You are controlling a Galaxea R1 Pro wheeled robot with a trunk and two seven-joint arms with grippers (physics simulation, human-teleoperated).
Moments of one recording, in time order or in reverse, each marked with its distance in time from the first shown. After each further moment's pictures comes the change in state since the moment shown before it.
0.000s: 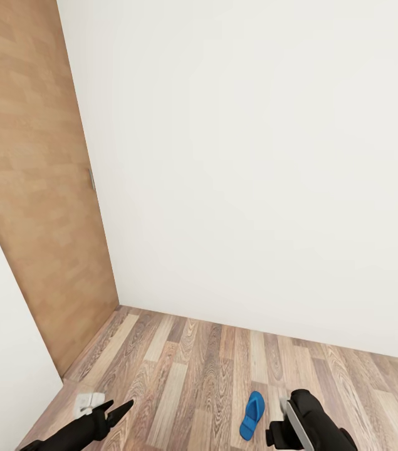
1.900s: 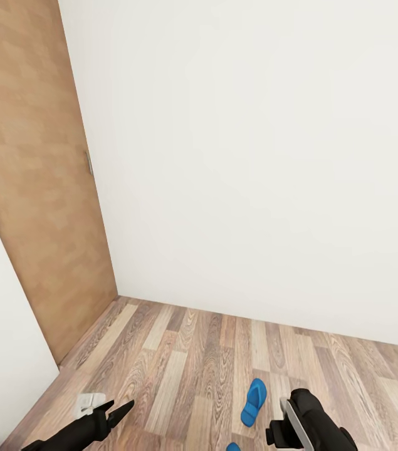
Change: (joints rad) left arm 0.000 -0.002 -0.005 0.000 -0.003 -0.001 0.005; right arm 0.000 0.000 0.000 -0.006 0.009 0.000 0.000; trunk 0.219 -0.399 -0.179
